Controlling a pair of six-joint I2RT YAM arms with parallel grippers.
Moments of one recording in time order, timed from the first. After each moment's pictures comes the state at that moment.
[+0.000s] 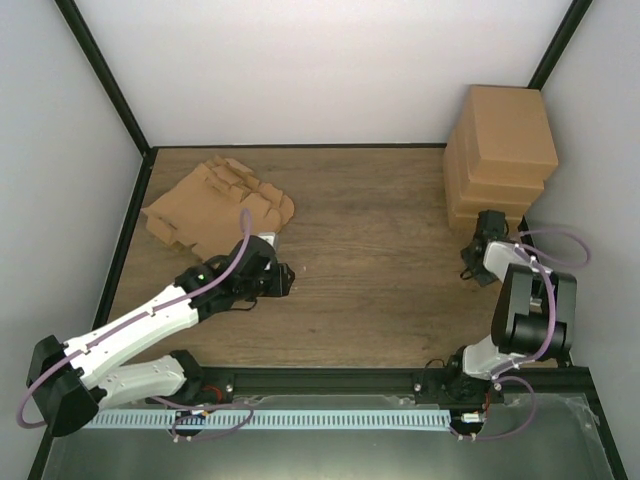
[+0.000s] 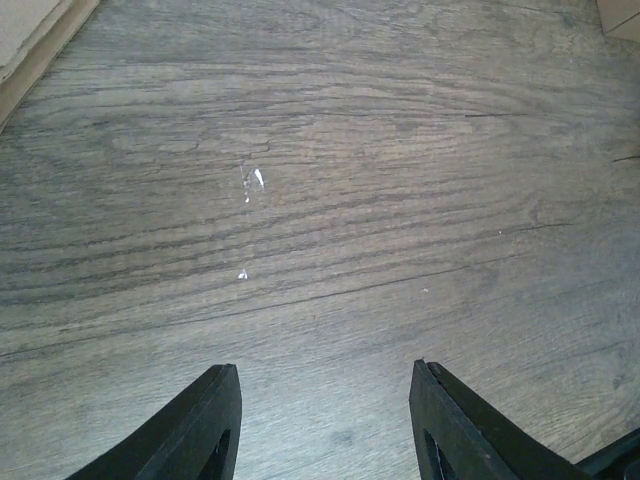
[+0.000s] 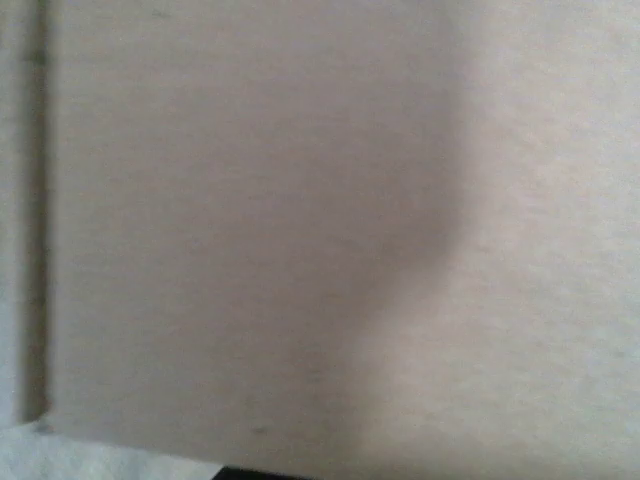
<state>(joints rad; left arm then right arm) -0.84 1.07 0.82 -0.61 -0.07 -0.72 -0.20 1.48 0.71 -0.42 0.23 0.91</state>
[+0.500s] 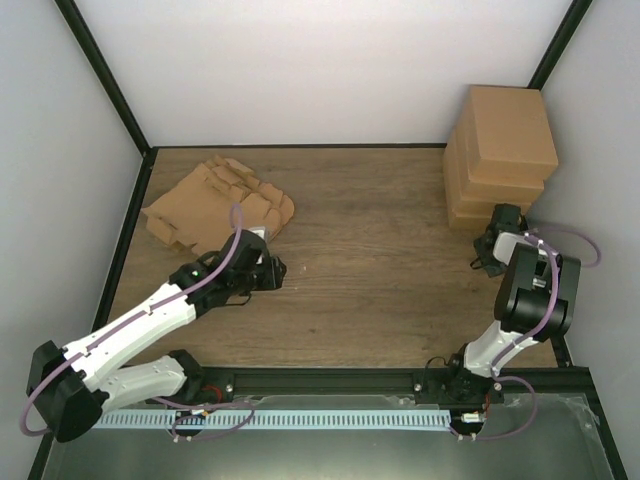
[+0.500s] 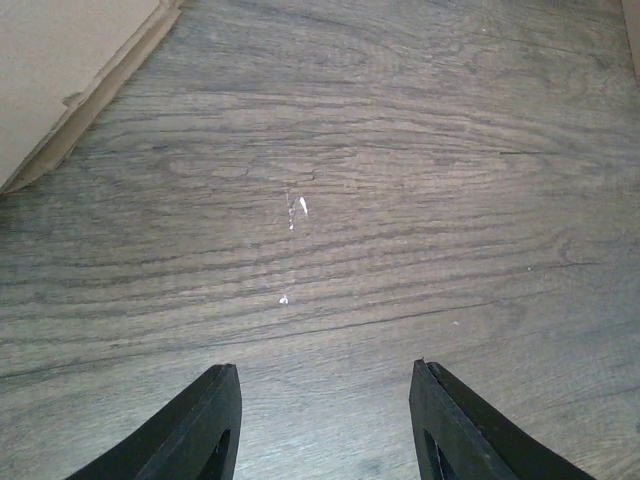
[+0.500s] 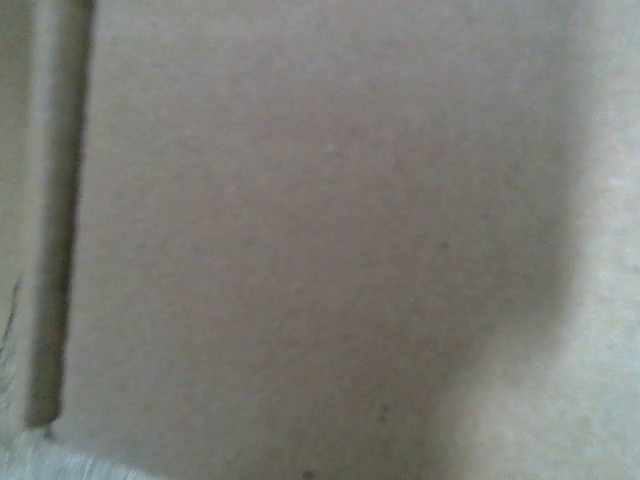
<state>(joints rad) -0.76 1.06 0.82 -0.61 -0.07 -0.70 -0.30 1.65 0.85 -0.31 0.20 0.93</state>
